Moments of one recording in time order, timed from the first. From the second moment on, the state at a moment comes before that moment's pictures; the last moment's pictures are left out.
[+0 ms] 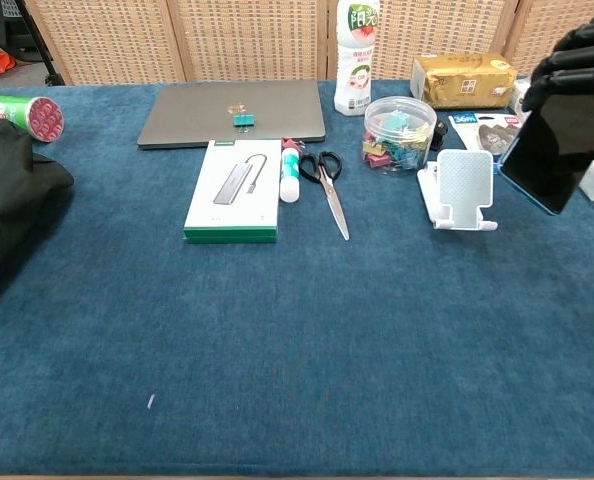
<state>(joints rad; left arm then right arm) -0.02 -1.01 0.08 -1.81 1.58 1.45 0.03 0.65 -1.45 -0.14 -0.72 -1.90 1.64 -0.08</state>
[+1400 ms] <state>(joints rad) -0.05 -0.97 0.07 -1.81 1.55 1.41 -0.04 0.82 -1.45 -0.06 -0.93 -1.99 1.23 -0.91</state>
